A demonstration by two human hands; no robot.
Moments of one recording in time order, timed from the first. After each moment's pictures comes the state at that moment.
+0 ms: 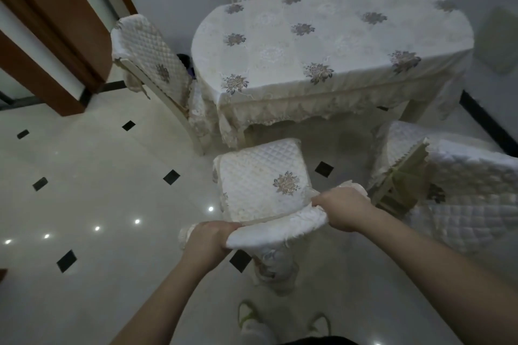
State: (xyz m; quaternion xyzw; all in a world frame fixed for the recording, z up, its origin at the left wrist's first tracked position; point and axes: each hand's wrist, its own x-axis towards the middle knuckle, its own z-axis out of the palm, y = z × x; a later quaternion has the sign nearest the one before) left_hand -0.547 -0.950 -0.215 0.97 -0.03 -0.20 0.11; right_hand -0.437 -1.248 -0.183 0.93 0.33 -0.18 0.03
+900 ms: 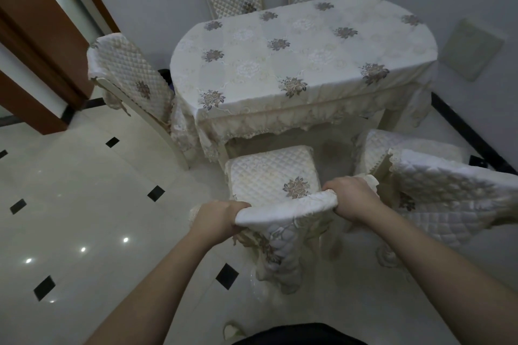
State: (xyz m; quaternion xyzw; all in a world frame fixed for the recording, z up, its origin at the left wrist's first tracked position) left_hand -0.464 -1.018 -0.190 0.99 -0.12 -0.05 0.07; right_hand -0.387 -1.337 -0.192 0.97 0.22 -0.07 -0.08
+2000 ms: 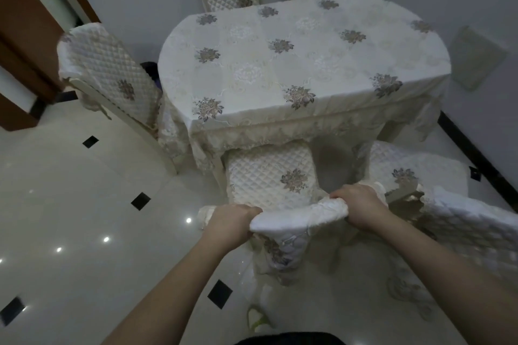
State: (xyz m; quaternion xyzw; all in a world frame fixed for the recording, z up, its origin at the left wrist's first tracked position) left_hand -0.354 -1.000 -0.201 0.98 -0.19 -0.04 0.05; right_hand -0.282 -1.308 -0.219 0.97 0.19 -0.14 -0.04
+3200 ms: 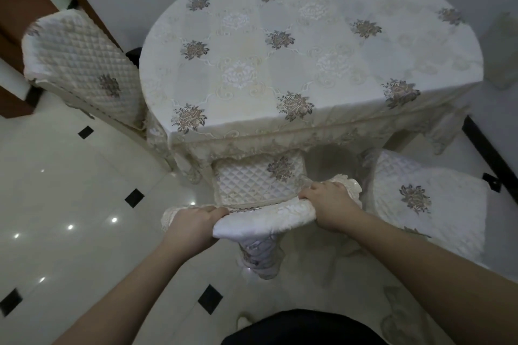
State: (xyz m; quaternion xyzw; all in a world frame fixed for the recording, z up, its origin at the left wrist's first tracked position) left_hand -0.249 -0.972 -0.229 0.98 -0.17 0.02 0.04; right_hand -0.163 -1.283 -0.209 0.94 0.26 -0.19 -0.03
